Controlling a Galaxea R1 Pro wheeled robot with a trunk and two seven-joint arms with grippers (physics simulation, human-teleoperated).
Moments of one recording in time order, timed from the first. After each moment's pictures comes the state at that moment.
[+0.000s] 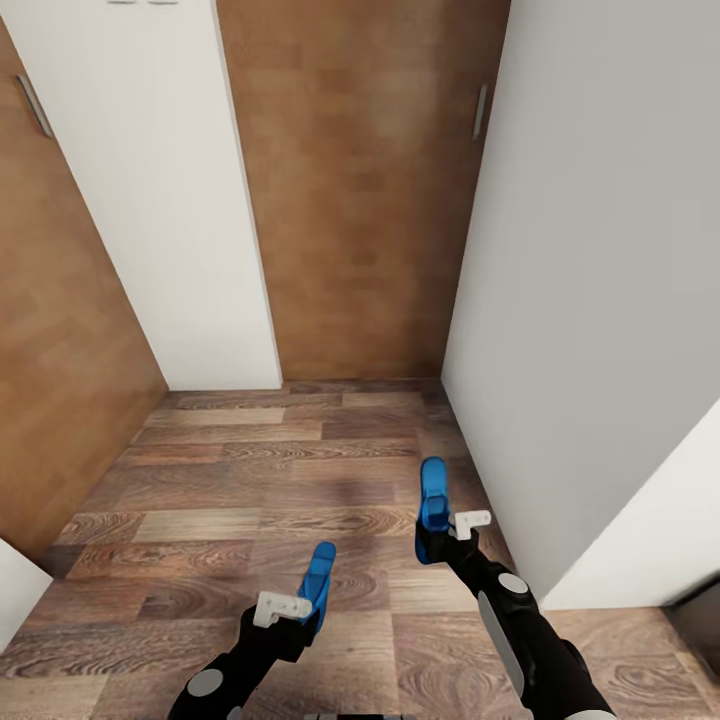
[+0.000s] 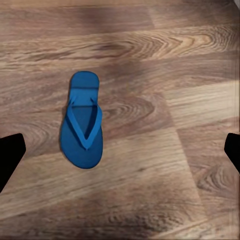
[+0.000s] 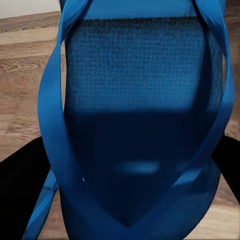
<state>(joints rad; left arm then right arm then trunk) -0.11 0.06 -0.35 -1.26 0.22 0.29 0.04 -0.41 0.04 0.03 -0.96 -0.06 0.13 0.22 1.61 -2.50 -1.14</state>
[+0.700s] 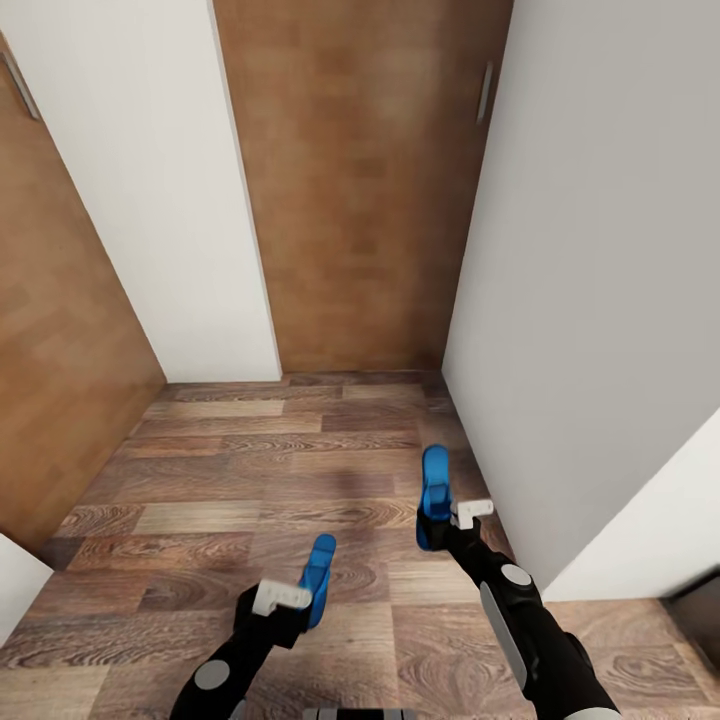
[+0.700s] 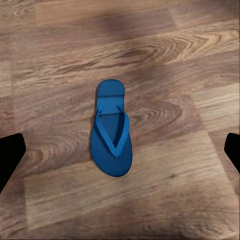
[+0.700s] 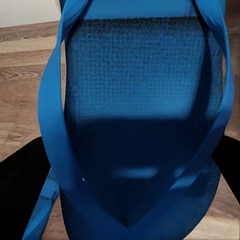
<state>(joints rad) -0.12 0.04 -0.34 -1.29 0.08 0.29 0.10 -0.41 0.04 0.03 -1.02 -0.06 0.13 0.22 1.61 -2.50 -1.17</state>
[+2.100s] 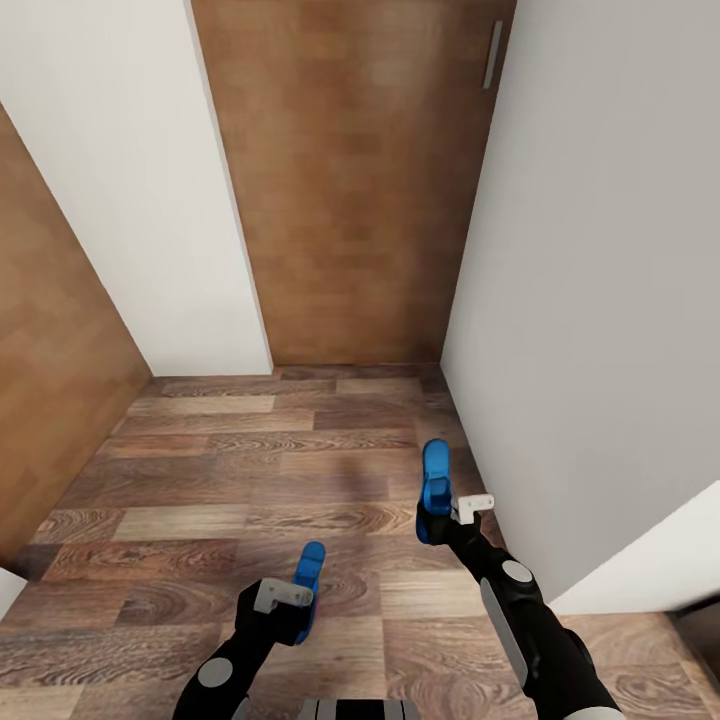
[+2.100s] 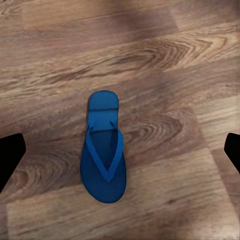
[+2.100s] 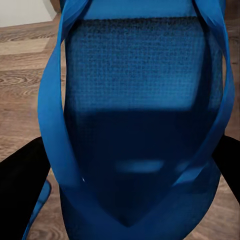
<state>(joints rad) -0.13 0.04 -0.34 -1.28 0.07 0.29 0.12 -0.41 0.04 0.03 -1.05 -0.06 0.13 0.22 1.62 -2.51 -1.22</state>
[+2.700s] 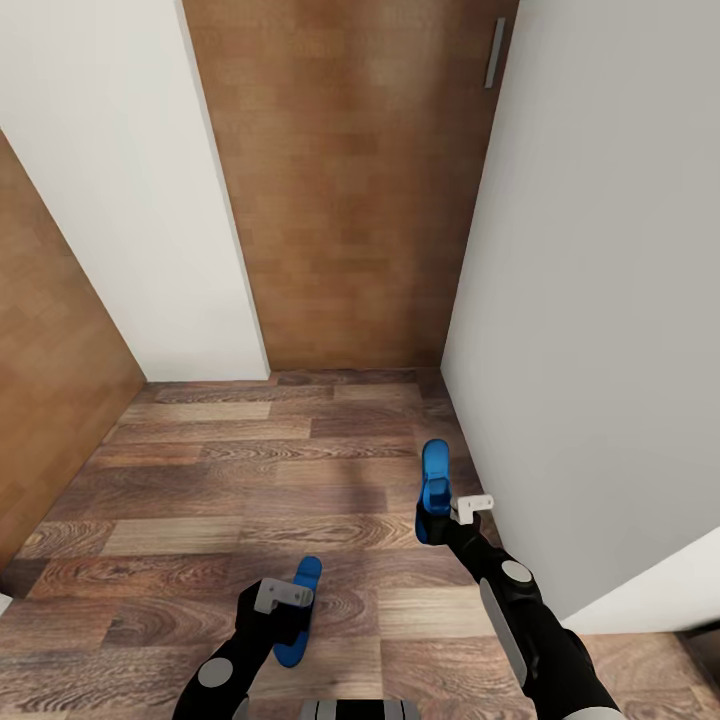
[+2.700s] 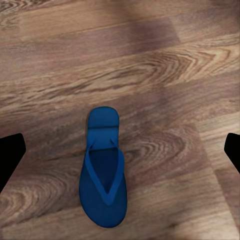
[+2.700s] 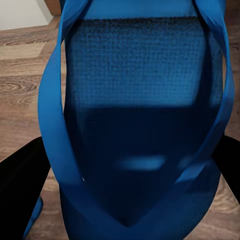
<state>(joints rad) -0.13 0.04 -0.34 -1.28 0.07 0.29 0.12 -0.41 0.04 0.03 -1.05 -0.06 0.13 0.22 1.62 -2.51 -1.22</state>
